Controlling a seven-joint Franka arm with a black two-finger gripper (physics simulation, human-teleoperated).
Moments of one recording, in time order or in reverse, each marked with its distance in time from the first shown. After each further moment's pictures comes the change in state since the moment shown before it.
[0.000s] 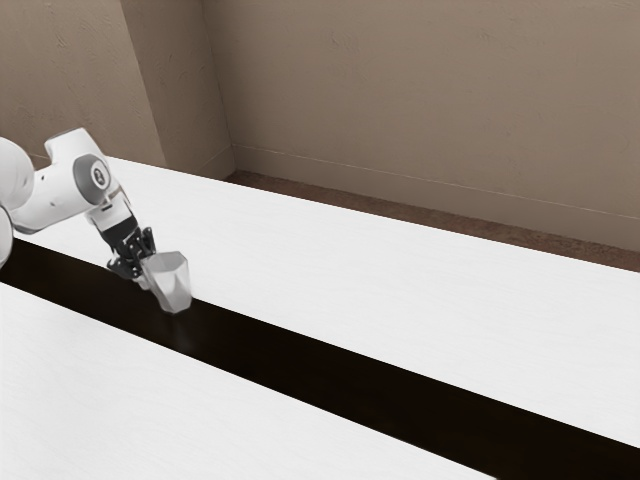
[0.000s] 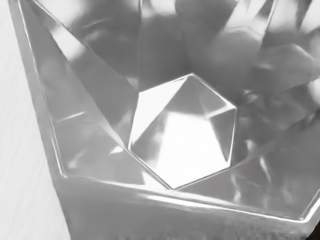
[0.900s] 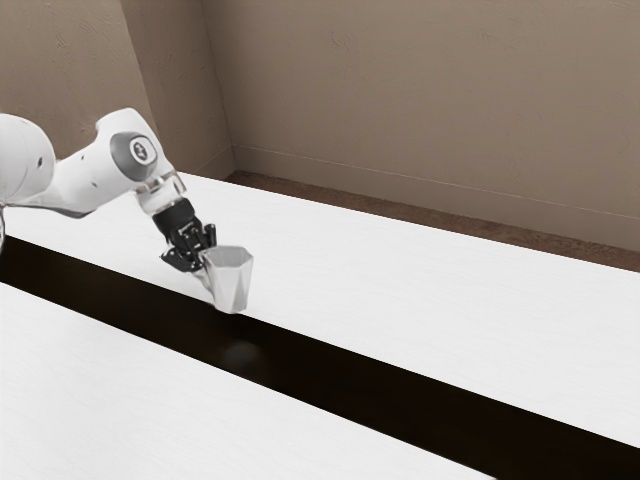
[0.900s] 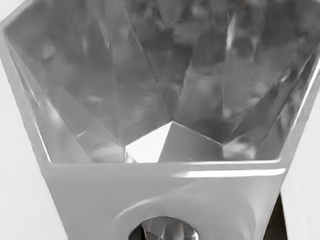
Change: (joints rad) arm -0.091 -0.129 -0.125 -0.065 -0.107 -0.187 0.011
